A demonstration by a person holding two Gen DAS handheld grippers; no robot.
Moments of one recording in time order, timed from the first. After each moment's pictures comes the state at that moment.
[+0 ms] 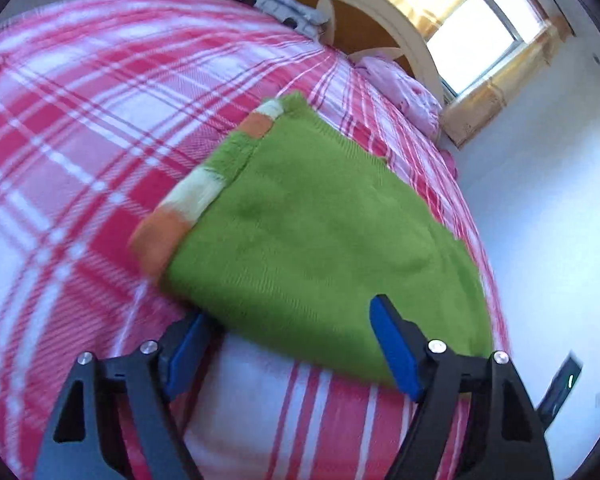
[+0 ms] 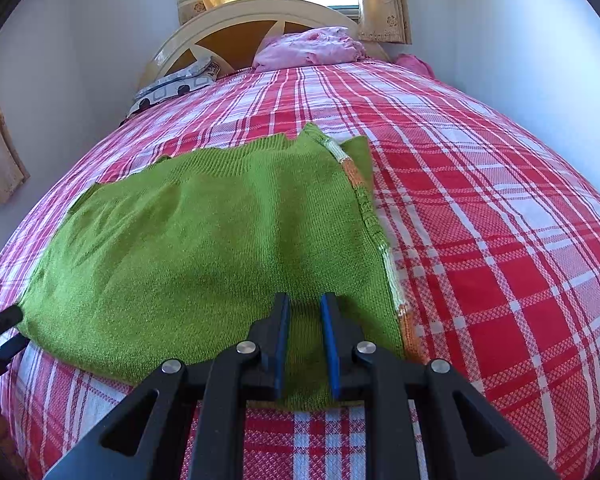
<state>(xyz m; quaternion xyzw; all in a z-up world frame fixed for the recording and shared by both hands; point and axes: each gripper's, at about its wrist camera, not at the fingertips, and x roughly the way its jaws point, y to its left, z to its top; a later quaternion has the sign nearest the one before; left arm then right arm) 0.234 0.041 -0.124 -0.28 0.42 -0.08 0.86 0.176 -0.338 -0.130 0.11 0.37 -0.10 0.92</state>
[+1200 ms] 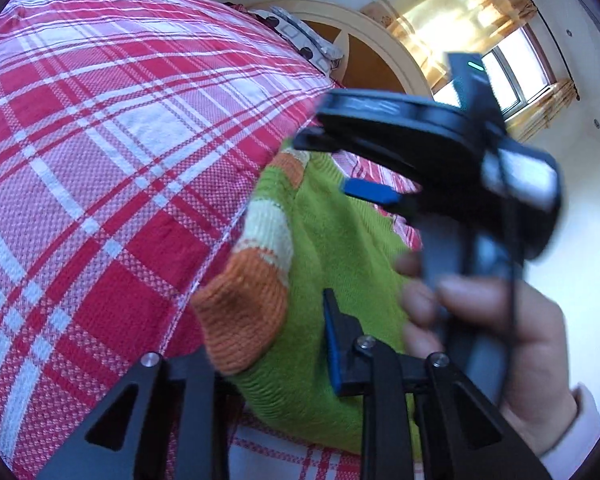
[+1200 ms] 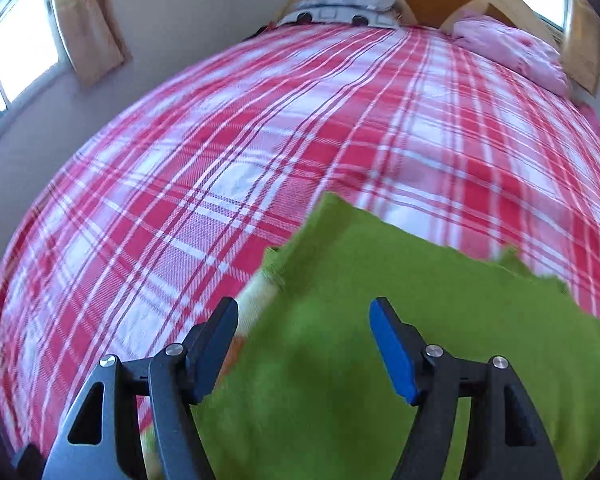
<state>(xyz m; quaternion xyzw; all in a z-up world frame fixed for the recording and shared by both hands) 0.243 0.071 -0.138 -0.37 0.35 -0.09 0.85 0.421 -0.064 -0.102 -0.02 0.47 0.13 0.87</state>
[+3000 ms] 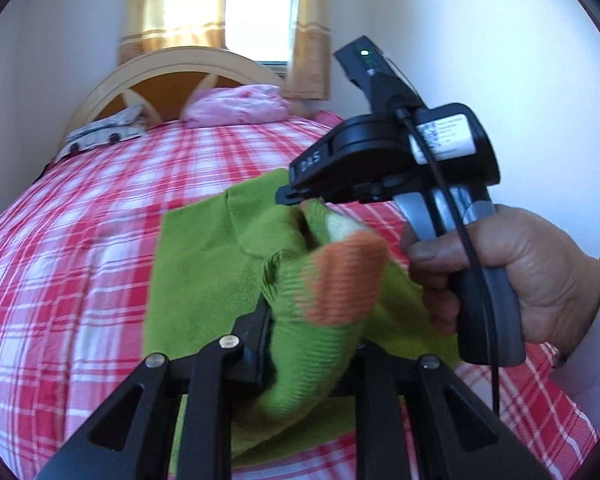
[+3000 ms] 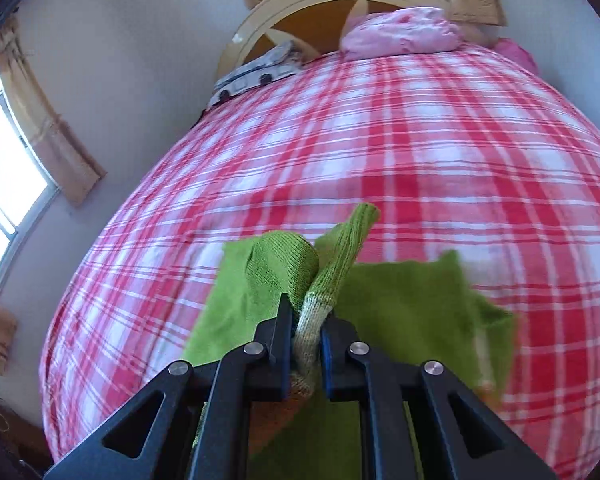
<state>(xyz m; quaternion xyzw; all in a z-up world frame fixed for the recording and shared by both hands) 0.192 -0.170 -0.044 0.06 0.28 -0.25 0.92 0.337 -0.358 -0.053 0.16 0.40 0.08 0.90</state>
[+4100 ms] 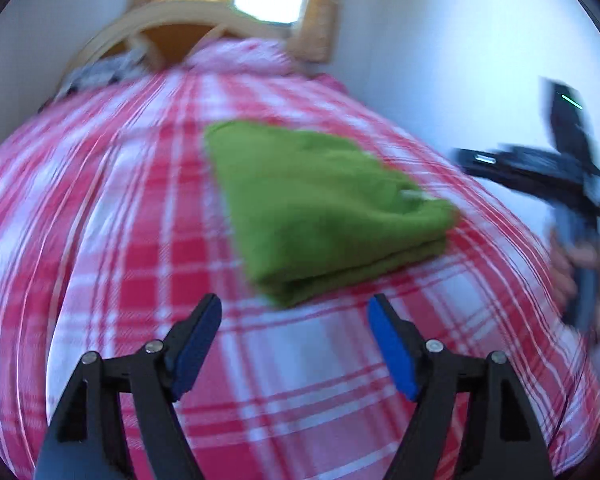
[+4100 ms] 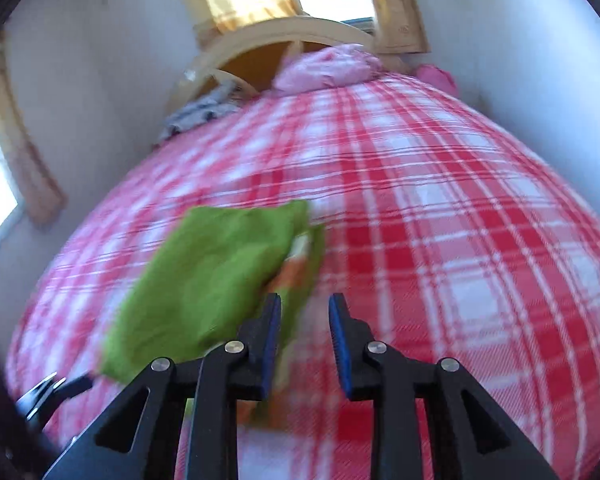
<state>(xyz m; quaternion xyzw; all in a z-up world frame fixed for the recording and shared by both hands) 0.122 -0.087 -0.077 0.00 0.39 -0.25 0.89 0.153 -0.437 -0.052 0.15 0.33 0.00 0.93</state>
